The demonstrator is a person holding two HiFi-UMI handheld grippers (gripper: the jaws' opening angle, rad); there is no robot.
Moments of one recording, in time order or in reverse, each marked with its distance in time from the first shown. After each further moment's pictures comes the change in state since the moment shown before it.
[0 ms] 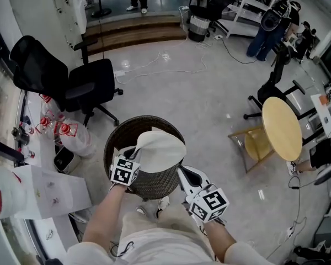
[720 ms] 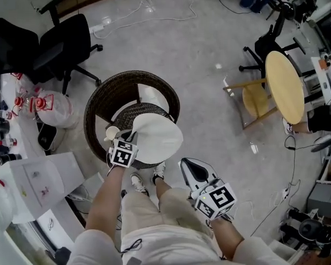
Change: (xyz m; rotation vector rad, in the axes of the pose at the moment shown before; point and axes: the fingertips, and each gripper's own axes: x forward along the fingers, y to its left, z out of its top) left arm 0.095 -0.028 -0.165 0.007 0.264 -0.132; right arm -0.020 -0.020 -0.114 0.113 0.201 -0.119
